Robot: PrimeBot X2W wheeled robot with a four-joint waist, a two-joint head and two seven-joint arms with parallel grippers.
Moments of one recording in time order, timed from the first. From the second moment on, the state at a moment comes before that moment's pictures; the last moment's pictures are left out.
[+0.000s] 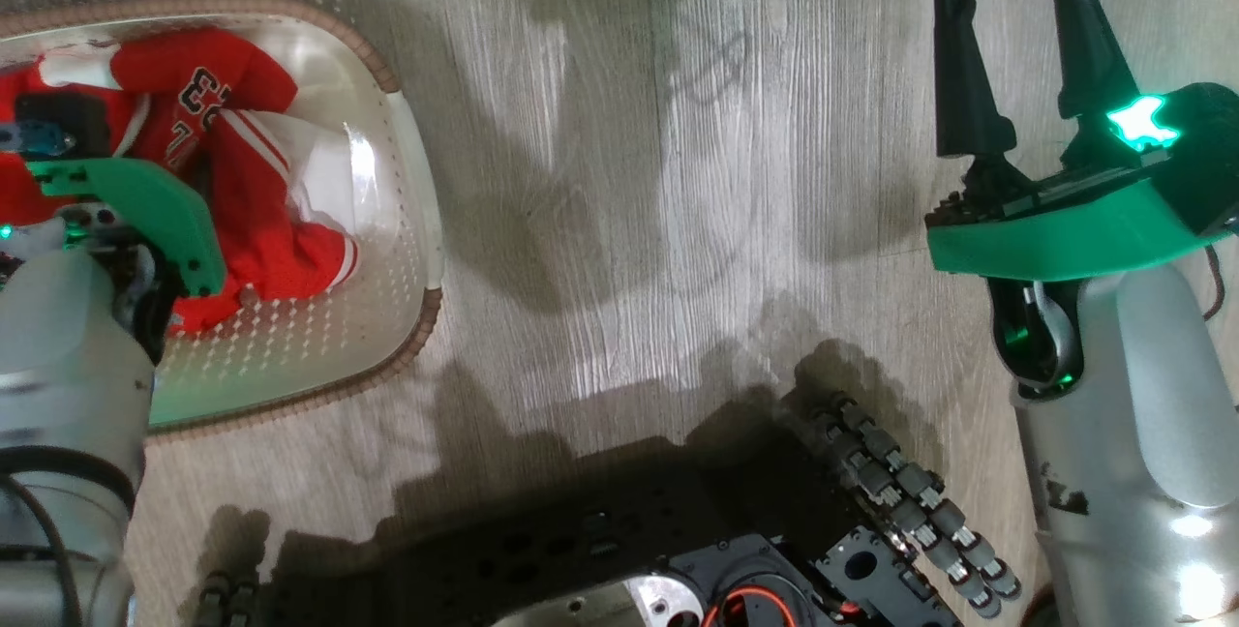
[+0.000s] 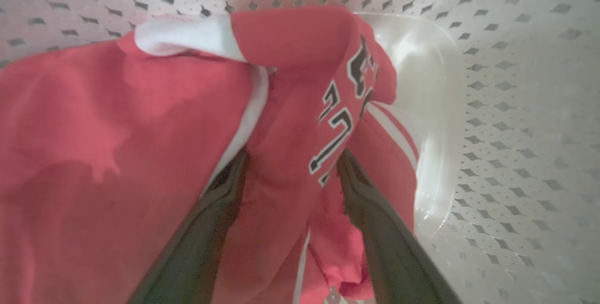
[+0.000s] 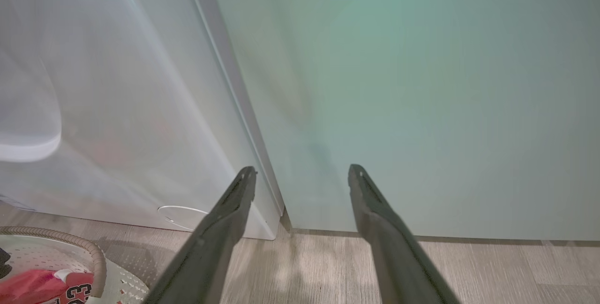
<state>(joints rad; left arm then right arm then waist) -0.94 0.27 -0.19 1.24 -0.32 -0.10 -0.07 -0.49 -0.05 0.07 0.04 0.25 0.13 -0.26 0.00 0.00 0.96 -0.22</state>
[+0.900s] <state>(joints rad) -0.82 0.22 -0.18 1.21 -0.37 -0.07 -0.25 -0.42 -0.05 0.05 0.05 0.25 0.13 -0.26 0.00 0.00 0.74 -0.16</state>
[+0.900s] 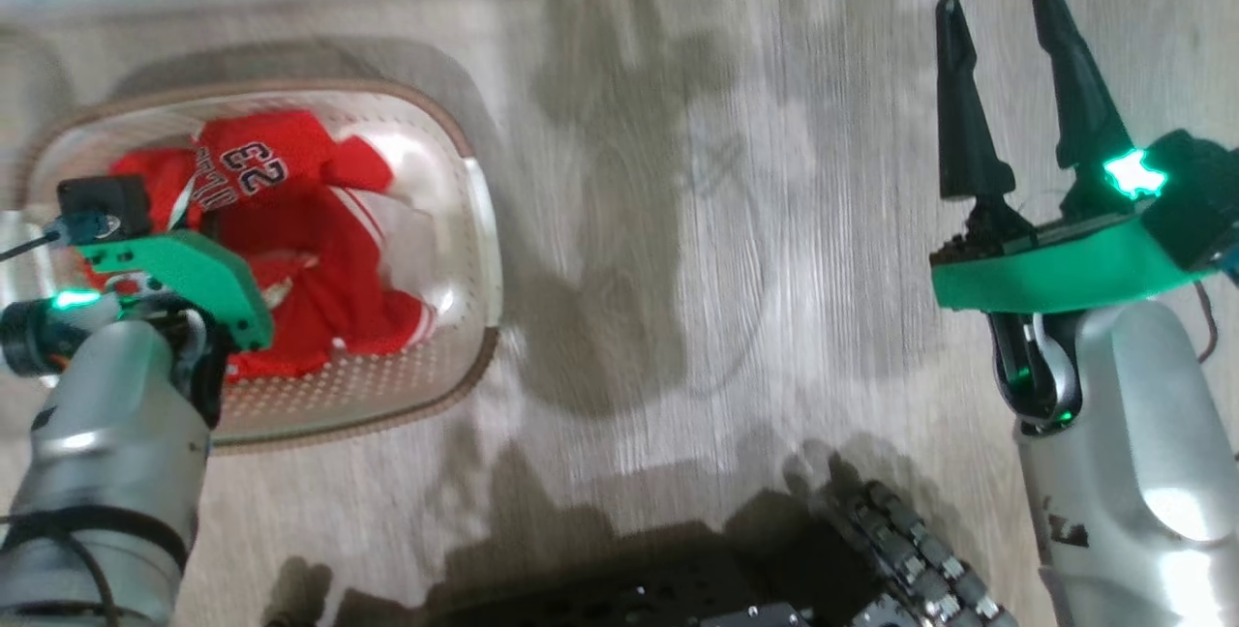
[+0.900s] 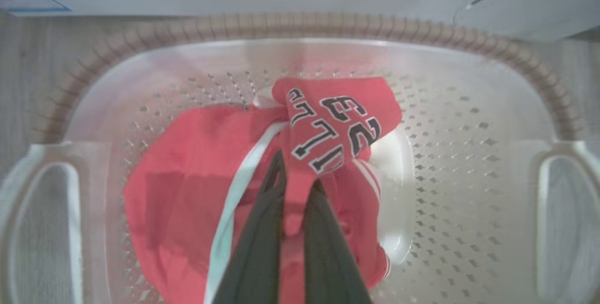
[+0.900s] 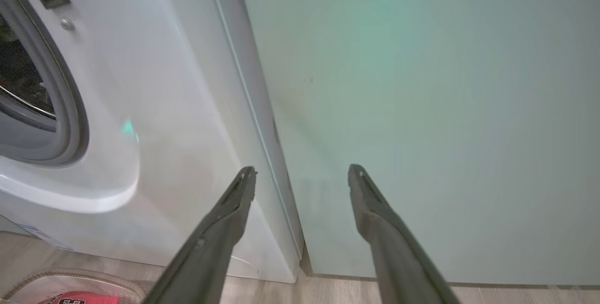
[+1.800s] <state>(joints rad) -0.36 0.14 -0.07 0.27 -0.33 -0.01 -0.25 -0.25 -0.05 0.01 0.10 0.22 0.13 -0.26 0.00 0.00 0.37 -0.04</state>
